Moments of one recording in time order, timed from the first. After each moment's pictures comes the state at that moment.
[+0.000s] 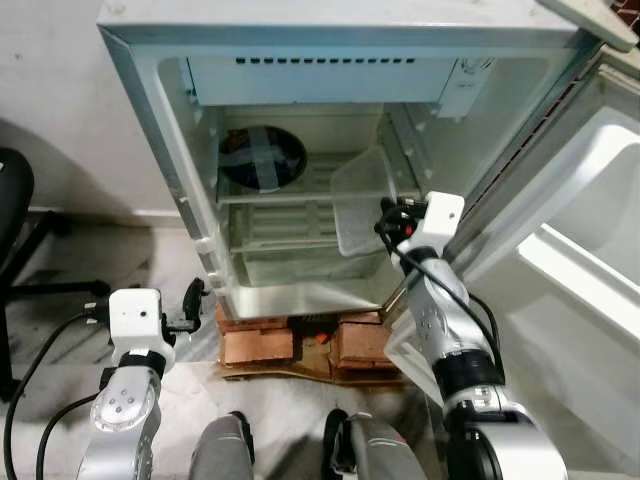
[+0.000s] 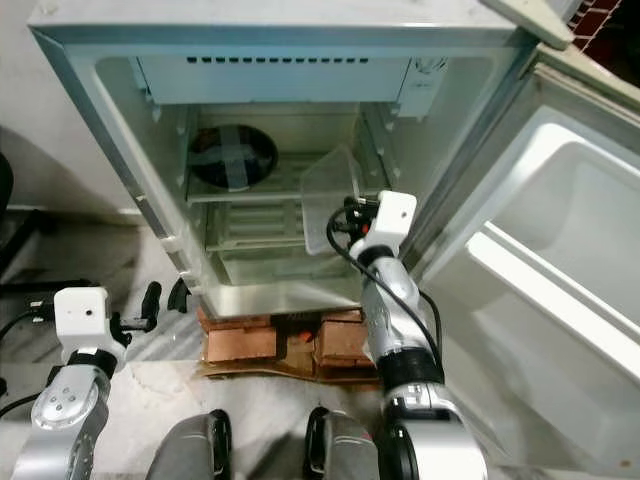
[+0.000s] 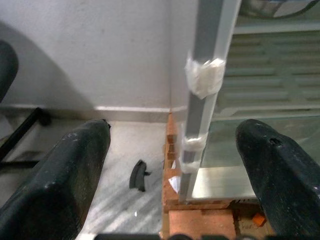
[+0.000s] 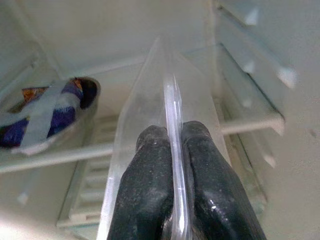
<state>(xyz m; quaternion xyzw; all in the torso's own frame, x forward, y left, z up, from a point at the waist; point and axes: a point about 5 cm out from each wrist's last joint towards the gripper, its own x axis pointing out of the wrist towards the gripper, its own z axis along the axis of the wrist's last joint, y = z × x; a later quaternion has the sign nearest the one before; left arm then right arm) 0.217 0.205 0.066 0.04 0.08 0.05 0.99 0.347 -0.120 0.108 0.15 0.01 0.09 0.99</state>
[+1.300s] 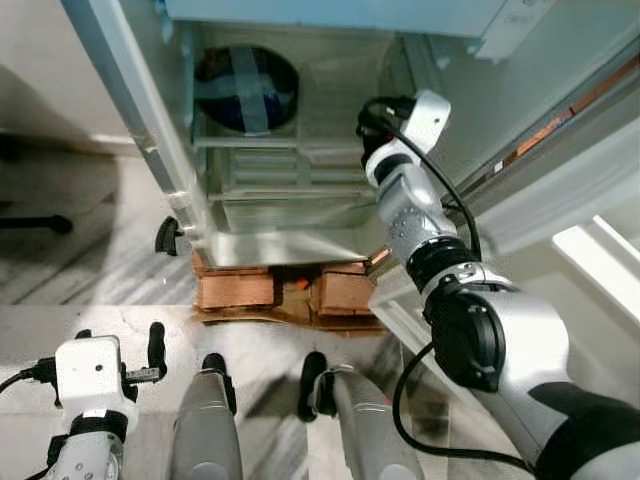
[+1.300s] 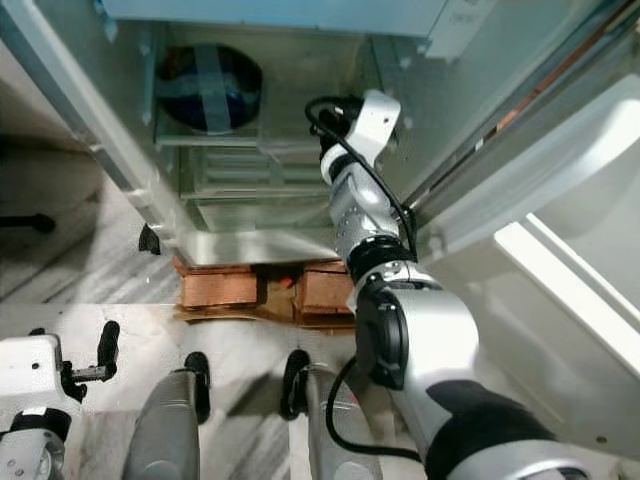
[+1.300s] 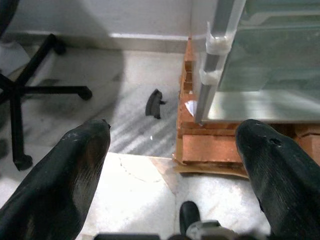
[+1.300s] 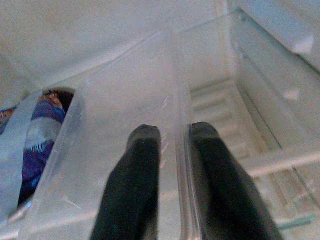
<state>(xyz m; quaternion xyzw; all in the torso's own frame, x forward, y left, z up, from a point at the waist) 0.147 0.216 0.087 0.06 0.12 0.11 0.98 0.410 -0.080 0.200 0.23 -0.02 0.08 0.97</state>
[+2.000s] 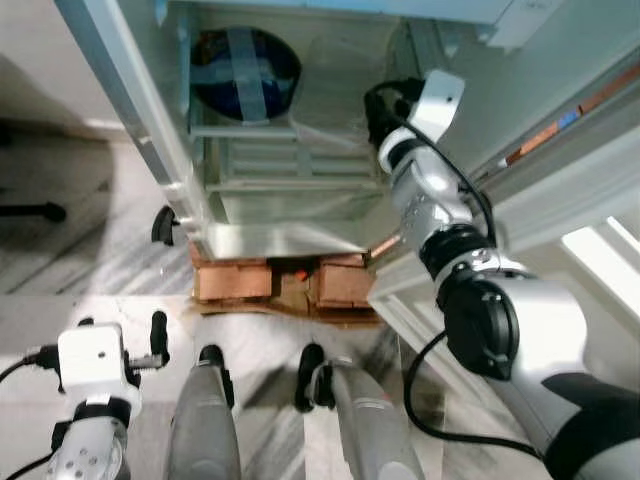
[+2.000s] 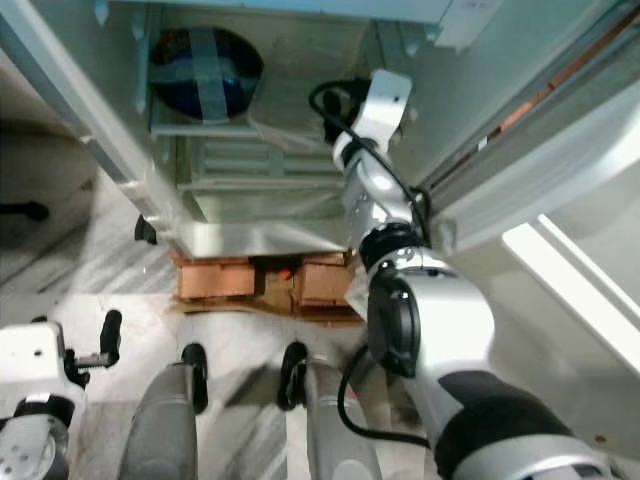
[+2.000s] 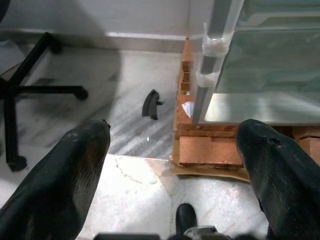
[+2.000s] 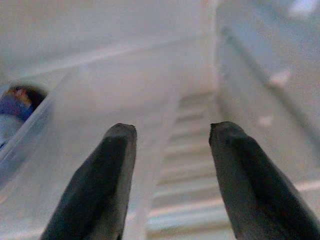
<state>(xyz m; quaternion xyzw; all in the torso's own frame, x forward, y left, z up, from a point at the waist) 0.163 0.214 0.092 0.06 0.10 0.11 0.99 0.416 -0.100 0.216 0.15 -0.05 0.06 0.98</state>
